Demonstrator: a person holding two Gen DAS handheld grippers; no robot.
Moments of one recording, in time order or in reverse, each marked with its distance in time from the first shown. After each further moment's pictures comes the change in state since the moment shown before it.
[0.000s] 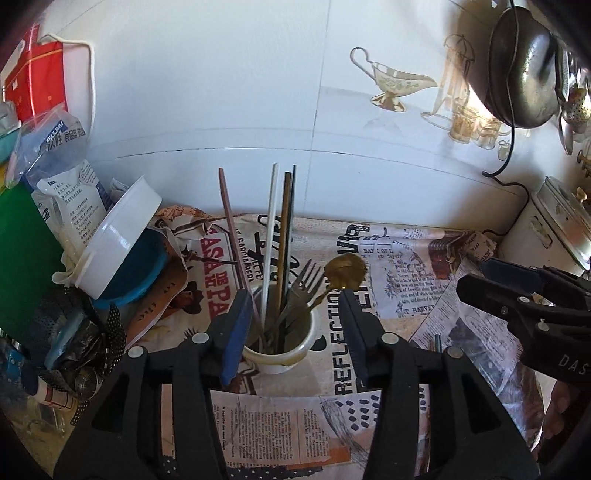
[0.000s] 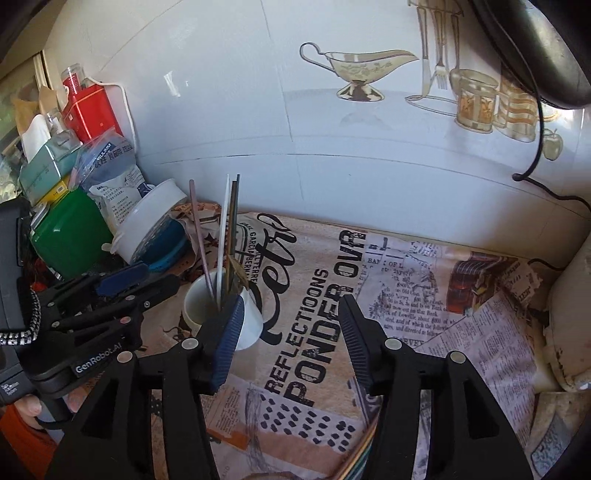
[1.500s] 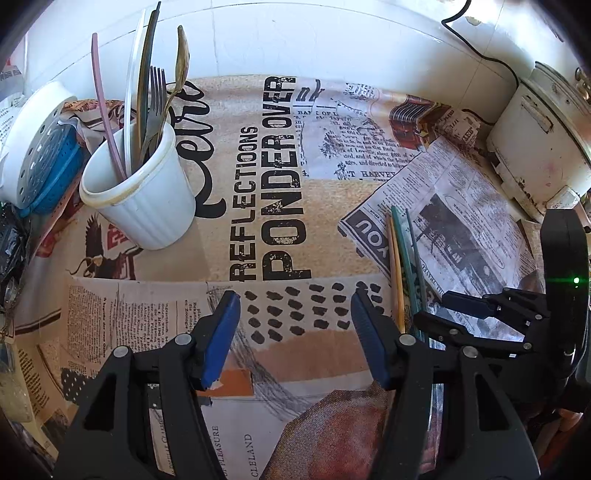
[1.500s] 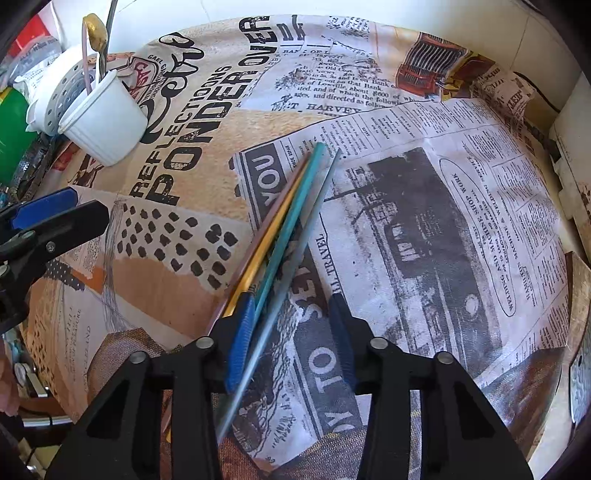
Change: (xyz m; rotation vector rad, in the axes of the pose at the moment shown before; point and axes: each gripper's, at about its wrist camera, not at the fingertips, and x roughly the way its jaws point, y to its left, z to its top) left arm 0.066 -0.102 -0.107 0.056 0.320 -0.033; right arm 0.062 -0.098 -0.158 0.070 0.430 -0.059
